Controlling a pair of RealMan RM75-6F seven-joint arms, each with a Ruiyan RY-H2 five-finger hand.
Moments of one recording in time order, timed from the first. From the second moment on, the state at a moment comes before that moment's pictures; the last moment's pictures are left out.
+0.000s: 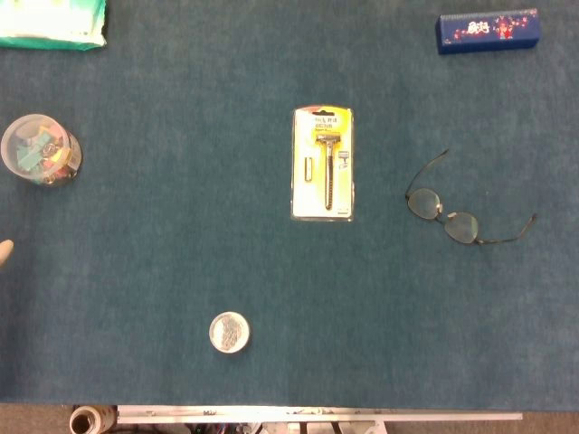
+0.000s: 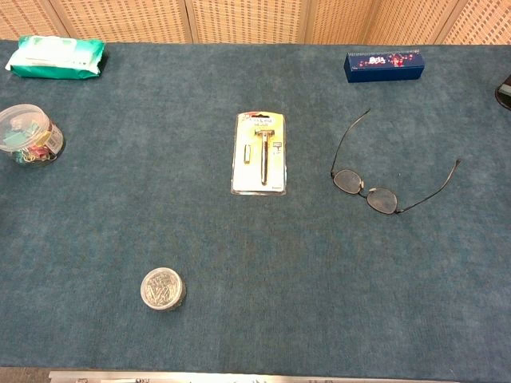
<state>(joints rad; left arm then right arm) -0.08 -1.13 -0.05 -1.60 1.50 1.52 0.09 0.08 -1.16 0.06 -1.55 -1.57 1.54 -0.02</state>
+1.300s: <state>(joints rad) -0.07 -1.13 -0.04 -1.59 1.50 1.52 0.07 0.10 -1.19 0.04 -1.53 -1.65 1.56 0.00</state>
